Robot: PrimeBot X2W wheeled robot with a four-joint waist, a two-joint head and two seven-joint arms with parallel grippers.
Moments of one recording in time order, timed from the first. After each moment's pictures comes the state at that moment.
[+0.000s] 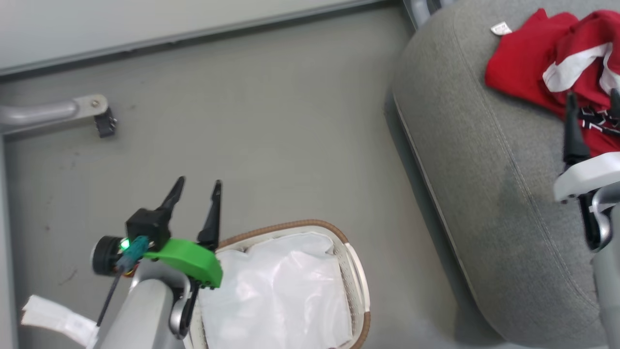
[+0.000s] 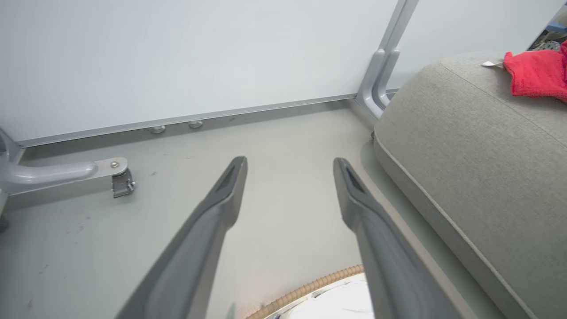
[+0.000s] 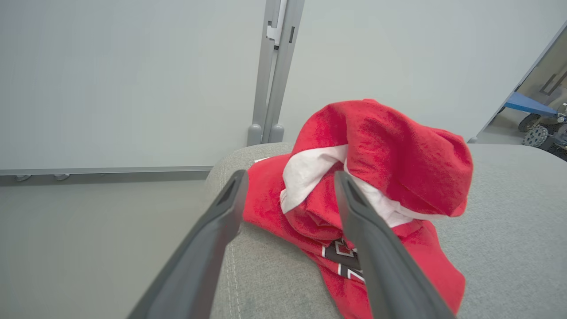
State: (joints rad) left arm -0.36 0.13 -0.29 0.52 -0.31 -0.12 -0.26; right arm -0.54 -0.26 -0.17 0.52 0.09 0.13 -0.26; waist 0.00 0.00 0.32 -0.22
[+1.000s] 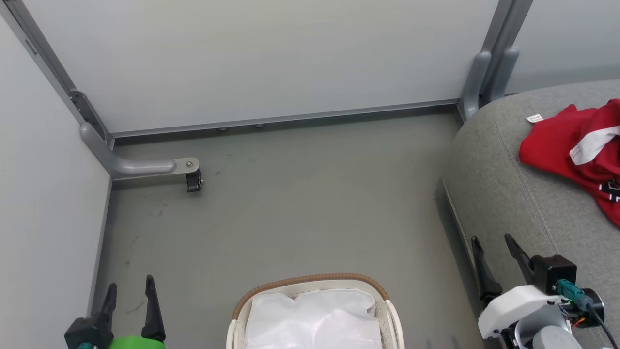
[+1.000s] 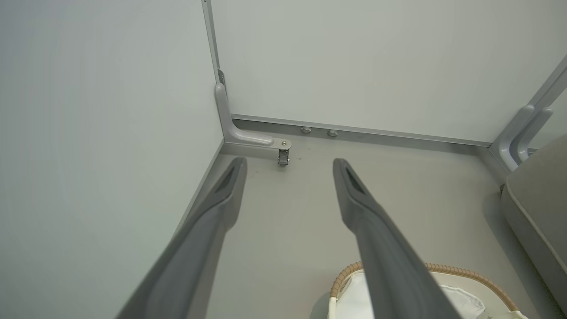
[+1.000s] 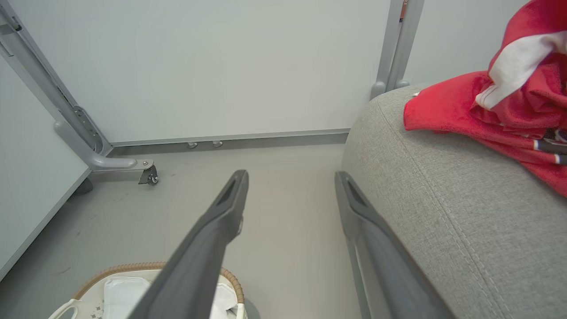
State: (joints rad) left arm 0.01 0.05 0.11 0.40 -0.18 -0.11 -0.26; right arm -0.13 -0.08 -0.03 0.43 0.17 0.13 -0.26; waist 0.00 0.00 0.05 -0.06
